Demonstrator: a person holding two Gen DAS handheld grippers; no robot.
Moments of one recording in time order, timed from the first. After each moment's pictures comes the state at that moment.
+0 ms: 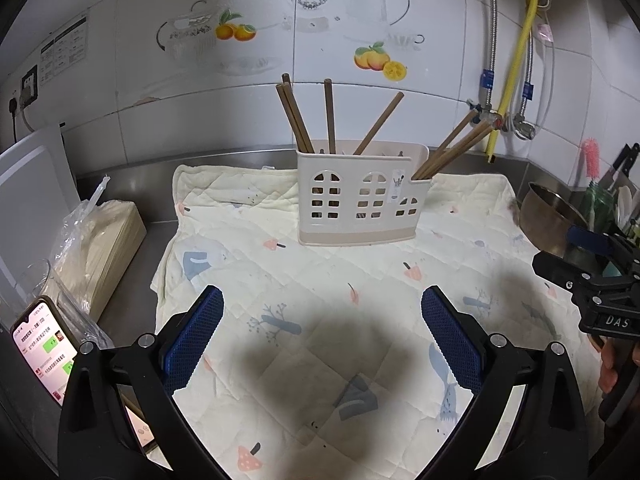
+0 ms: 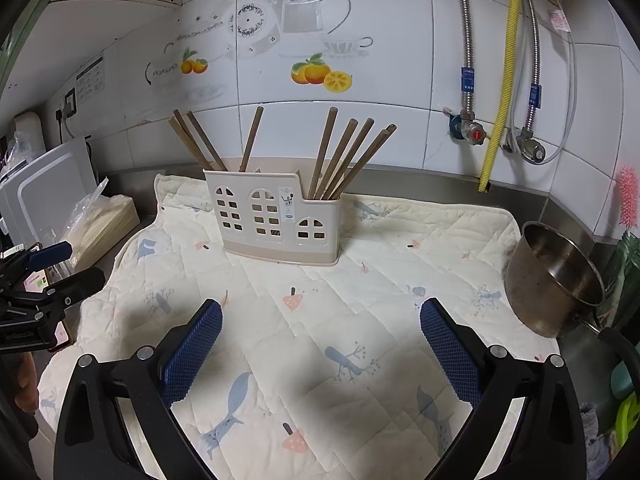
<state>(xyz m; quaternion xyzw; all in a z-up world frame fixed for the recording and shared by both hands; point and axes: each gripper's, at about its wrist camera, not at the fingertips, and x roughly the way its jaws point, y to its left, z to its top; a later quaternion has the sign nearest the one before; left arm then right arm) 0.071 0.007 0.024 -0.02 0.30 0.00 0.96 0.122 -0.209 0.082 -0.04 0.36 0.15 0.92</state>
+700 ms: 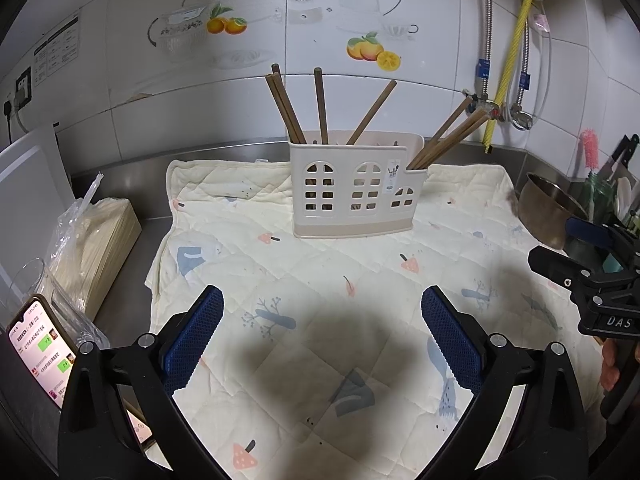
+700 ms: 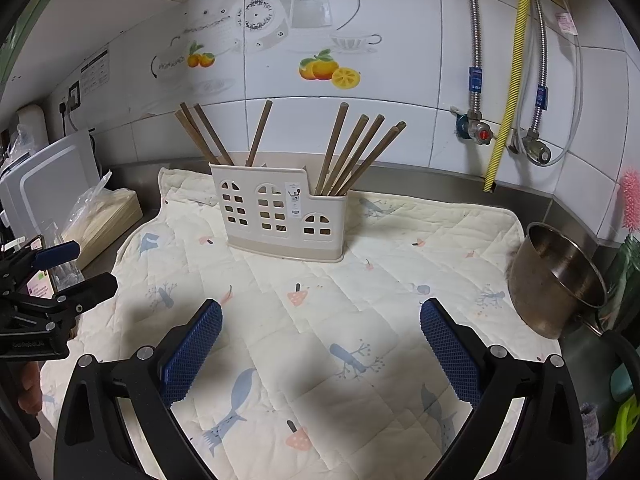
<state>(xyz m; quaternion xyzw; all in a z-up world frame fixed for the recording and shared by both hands) 0.073 0.000 0.019 -0.01 0.30 0.00 0.95 0.120 -0.203 0.080 -0.05 0.36 0.15 0.92</state>
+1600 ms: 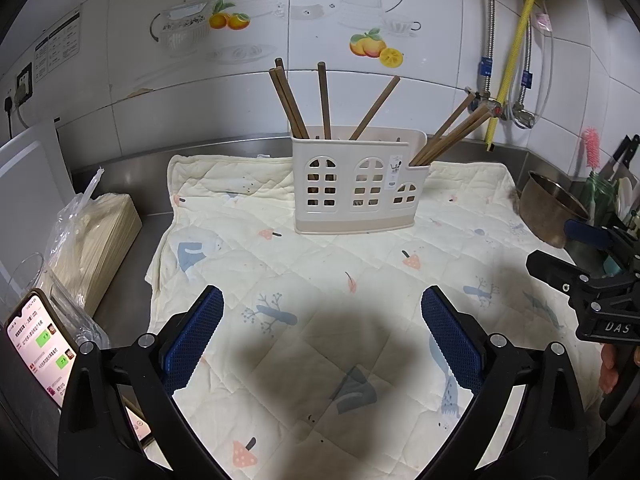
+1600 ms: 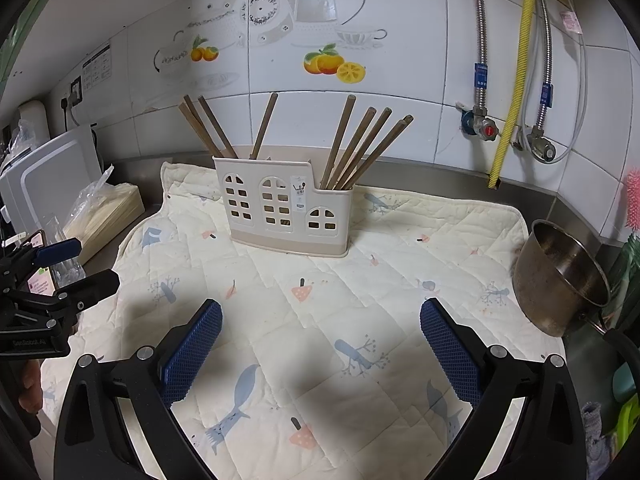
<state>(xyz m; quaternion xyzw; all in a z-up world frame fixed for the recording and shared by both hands) 0.073 0.002 0.016 -0.01 0.31 0.00 0.95 0.120 -0.200 0.075 -0.05 0.37 0.16 0.92</state>
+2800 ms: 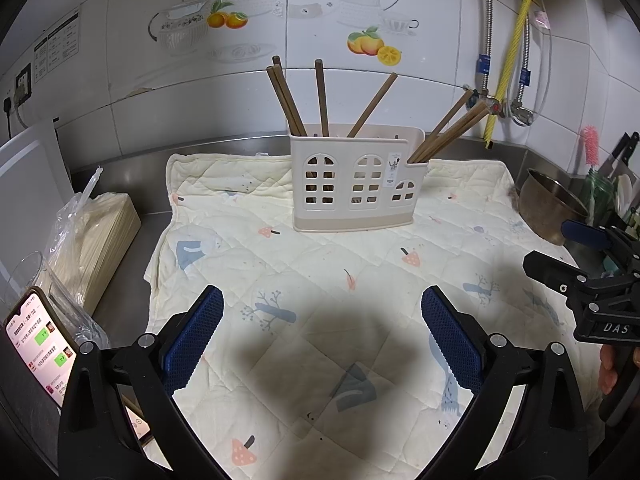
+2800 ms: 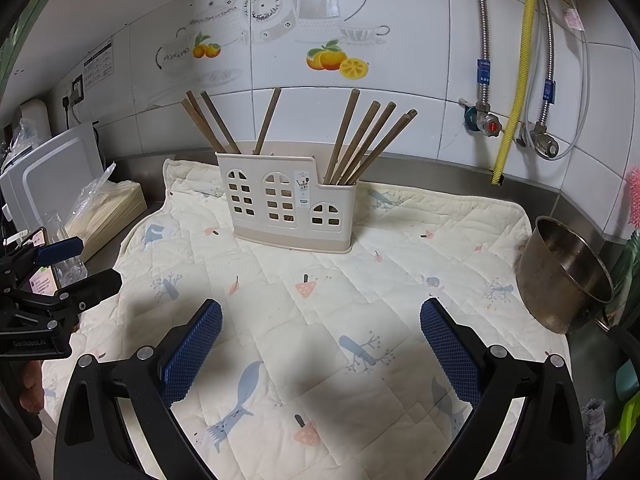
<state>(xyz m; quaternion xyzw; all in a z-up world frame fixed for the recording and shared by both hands) 0.070 0.002 0.015 -0.01 0.31 0.00 0.95 0.117 -0.196 0.071 -0.05 0.37 0.16 0.91</state>
